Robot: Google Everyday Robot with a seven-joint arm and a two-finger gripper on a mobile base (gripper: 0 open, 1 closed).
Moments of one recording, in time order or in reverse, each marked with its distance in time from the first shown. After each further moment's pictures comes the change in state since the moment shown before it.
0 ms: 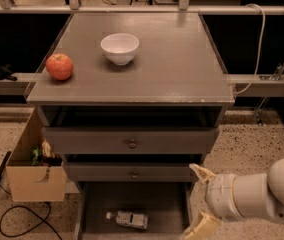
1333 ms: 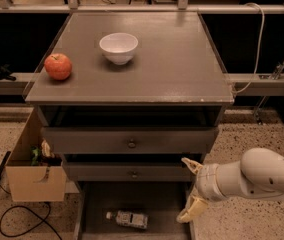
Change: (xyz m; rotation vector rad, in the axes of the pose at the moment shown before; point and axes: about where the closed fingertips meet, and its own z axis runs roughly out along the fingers) arm 0.050 -0.057 0.079 -0.045 -0.007 -0.057
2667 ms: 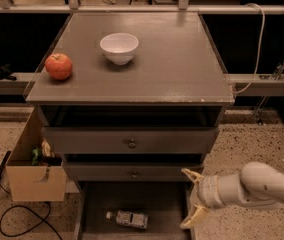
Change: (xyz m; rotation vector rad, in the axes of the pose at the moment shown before) arm 0.065 -0.003 0.049 -0.053 -0.097 -0.023
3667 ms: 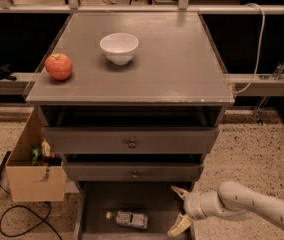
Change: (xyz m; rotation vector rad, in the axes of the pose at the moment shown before) arm 0.109 0.006 0.134 -0.075 -0.077 0.146
